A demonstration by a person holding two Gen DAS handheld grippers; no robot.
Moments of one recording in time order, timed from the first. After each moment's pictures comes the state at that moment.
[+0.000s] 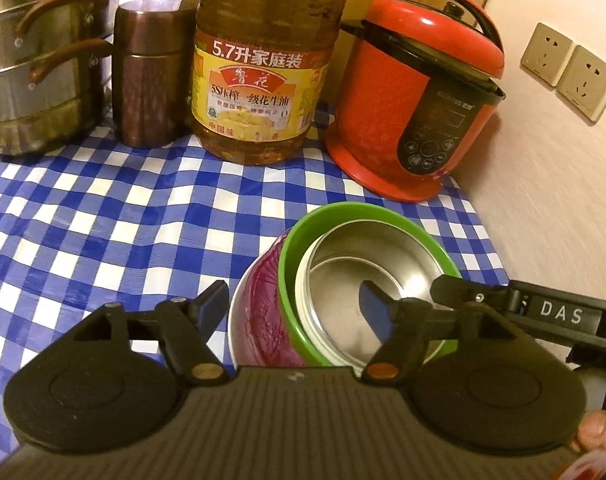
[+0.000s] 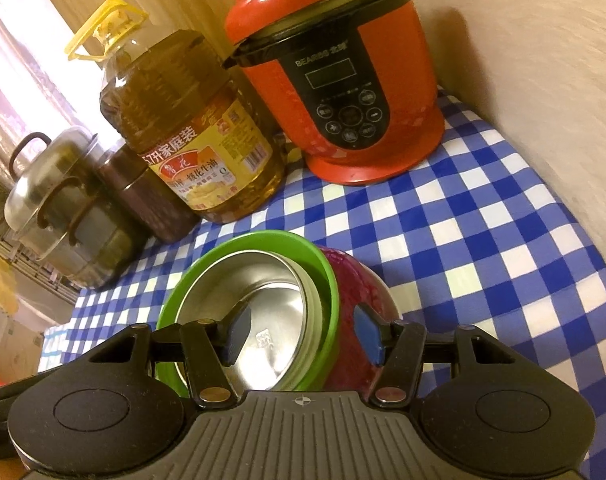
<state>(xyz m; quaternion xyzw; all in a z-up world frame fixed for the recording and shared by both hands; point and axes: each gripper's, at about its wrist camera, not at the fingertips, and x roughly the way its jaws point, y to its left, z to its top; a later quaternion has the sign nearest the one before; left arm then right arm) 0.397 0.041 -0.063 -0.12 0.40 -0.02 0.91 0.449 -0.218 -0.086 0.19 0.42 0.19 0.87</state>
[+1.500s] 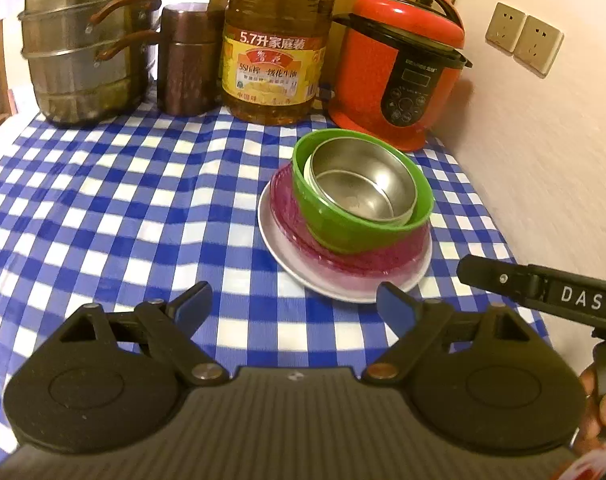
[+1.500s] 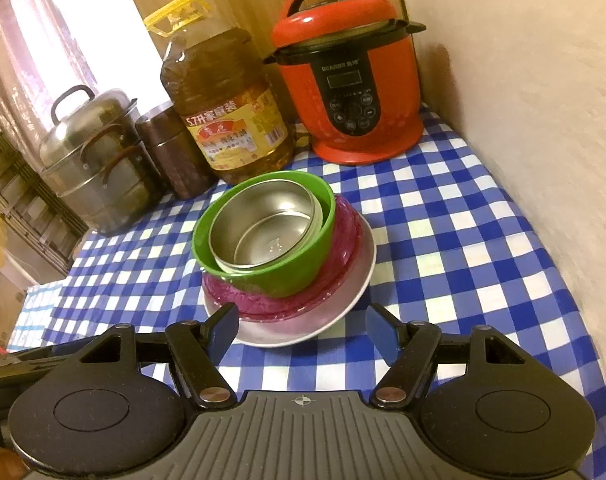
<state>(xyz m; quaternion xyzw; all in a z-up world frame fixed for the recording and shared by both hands) 0.262 0.032 -0.044 -0.10 0.40 -0.01 0.91 0.321 -0.231 -0.055 0.12 0.39 0.19 0.89</state>
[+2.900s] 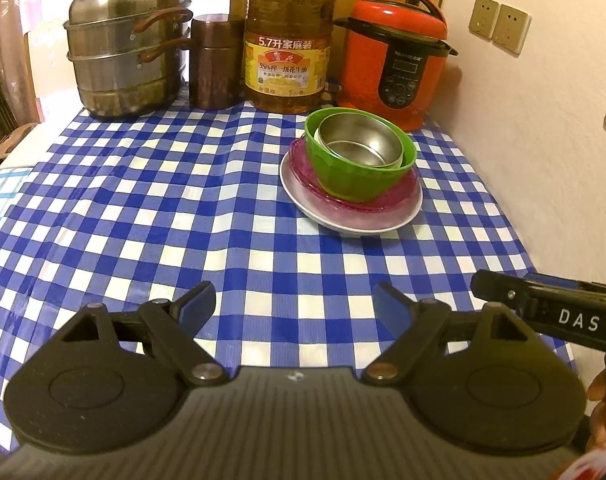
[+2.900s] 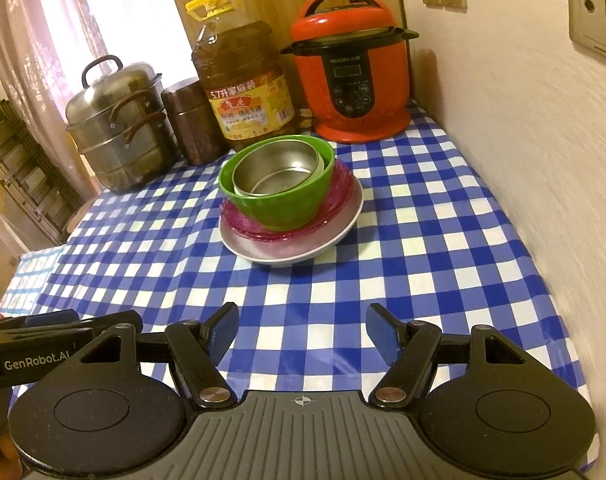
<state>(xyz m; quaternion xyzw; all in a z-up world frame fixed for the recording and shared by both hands) 0.162 0.019 -0.022 -0.06 0.39 0.02 0.92 0.219 -0.244 -0.041 0.07 0.39 0.19 0.90</state>
